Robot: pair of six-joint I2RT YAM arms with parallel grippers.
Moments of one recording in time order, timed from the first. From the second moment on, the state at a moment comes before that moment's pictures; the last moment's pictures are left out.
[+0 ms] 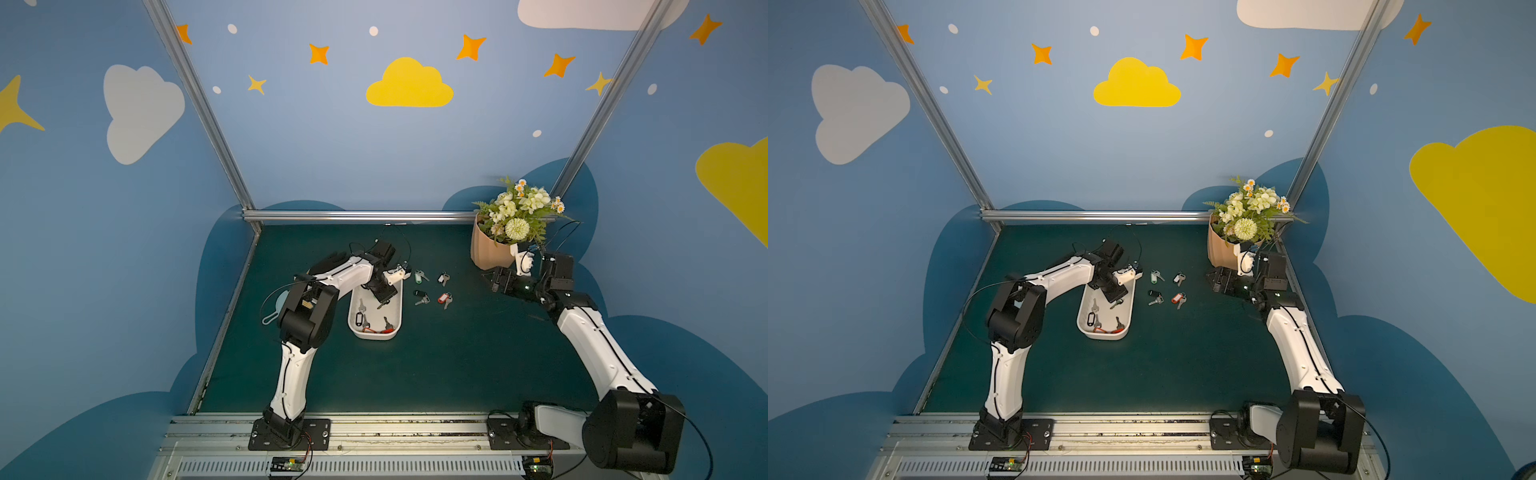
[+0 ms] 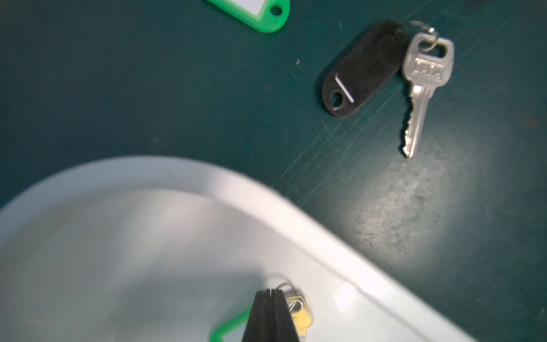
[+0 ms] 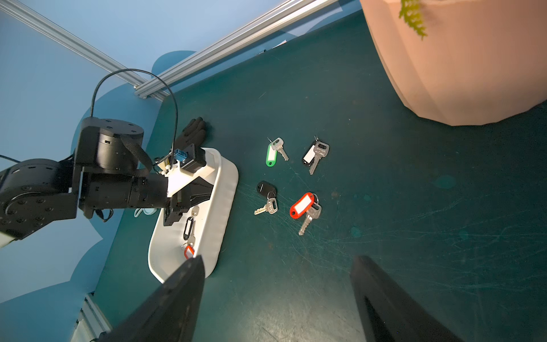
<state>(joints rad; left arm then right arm) -0.48 2.14 1.61 -0.72 0.15 0.50 -0.01 1.22 0.94 -0.40 -0.60 0.26</state>
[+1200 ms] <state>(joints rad) -0.55 1.67 1.40 -0.55 0.10 0.37 -0.05 1.16 0.93 -0.40 -0.60 0.32</state>
